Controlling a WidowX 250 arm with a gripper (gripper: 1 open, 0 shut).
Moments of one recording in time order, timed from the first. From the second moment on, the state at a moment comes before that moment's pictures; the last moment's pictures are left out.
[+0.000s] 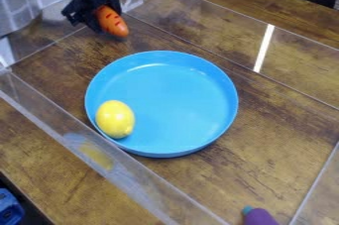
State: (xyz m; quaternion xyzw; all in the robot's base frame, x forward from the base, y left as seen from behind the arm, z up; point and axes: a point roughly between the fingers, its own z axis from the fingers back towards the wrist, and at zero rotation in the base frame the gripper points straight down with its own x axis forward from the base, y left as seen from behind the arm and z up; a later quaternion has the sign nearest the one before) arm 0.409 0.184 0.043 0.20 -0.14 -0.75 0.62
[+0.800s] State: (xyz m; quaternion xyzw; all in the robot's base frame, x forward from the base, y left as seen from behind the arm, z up) arm 0.416 0.192 0.069 0.19 -0.17 -0.77 0.59
